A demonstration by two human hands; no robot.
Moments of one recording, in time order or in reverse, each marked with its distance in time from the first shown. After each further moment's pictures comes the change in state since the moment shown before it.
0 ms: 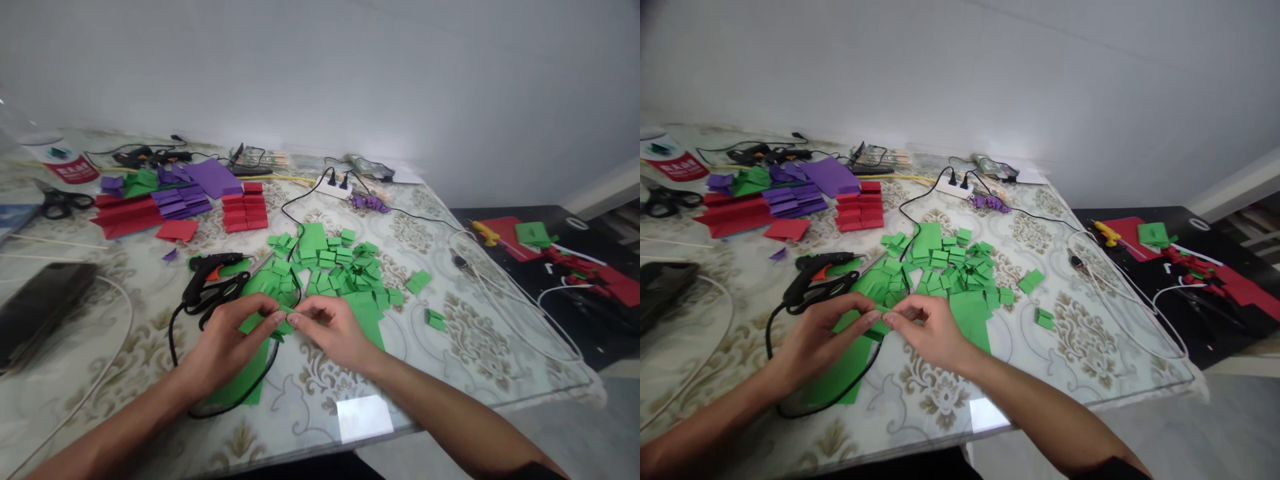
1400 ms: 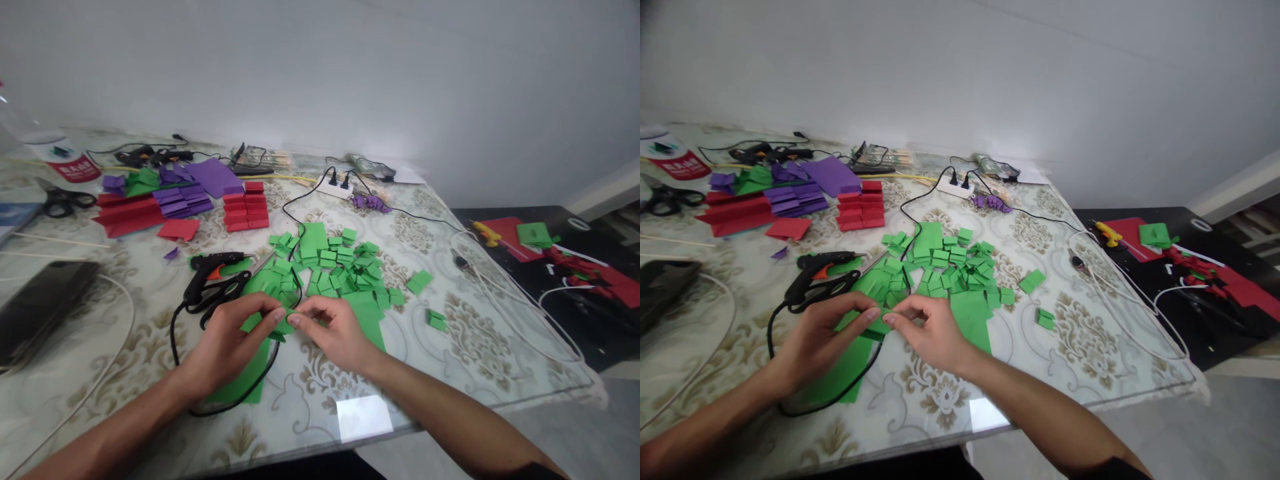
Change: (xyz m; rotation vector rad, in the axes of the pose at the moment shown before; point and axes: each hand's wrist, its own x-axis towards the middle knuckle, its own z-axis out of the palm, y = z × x) left_hand 0.000 0.000 0.002 -0.056 0.028 0.037; right_hand -0.002 0.001 0.001 -0.012 0.014 -0.024
